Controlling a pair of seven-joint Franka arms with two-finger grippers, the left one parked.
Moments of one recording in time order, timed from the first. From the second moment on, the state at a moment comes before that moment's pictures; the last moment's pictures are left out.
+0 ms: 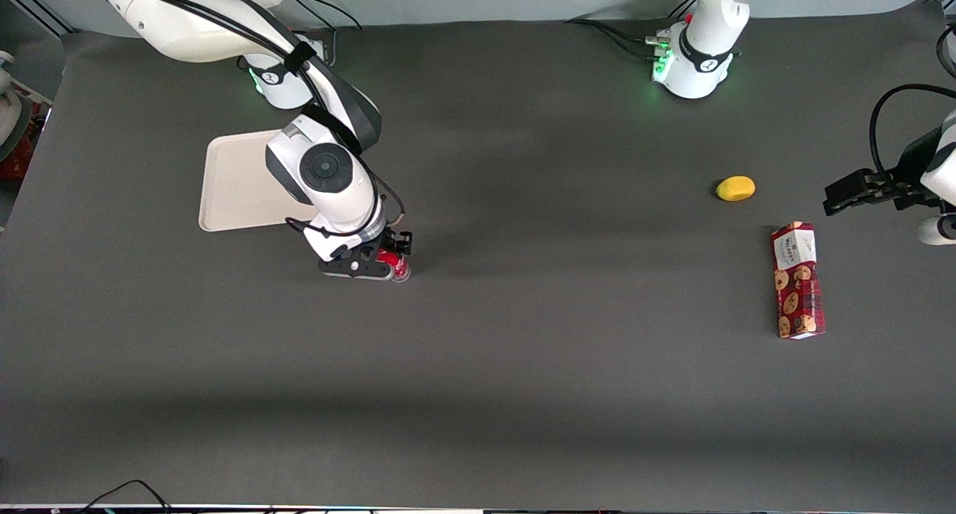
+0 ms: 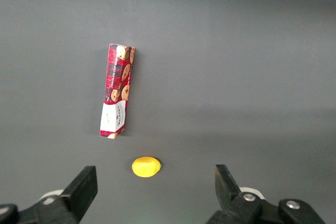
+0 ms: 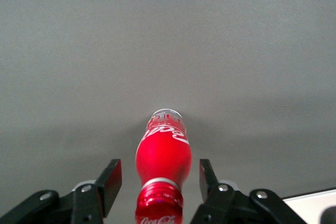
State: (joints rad) arm -0.05 0.44 0.65 -1.90 -0.36 2.21 0.90
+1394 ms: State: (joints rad) arm -0.14 0.06 0.50 -1.78 -0.05 1.71 0.36
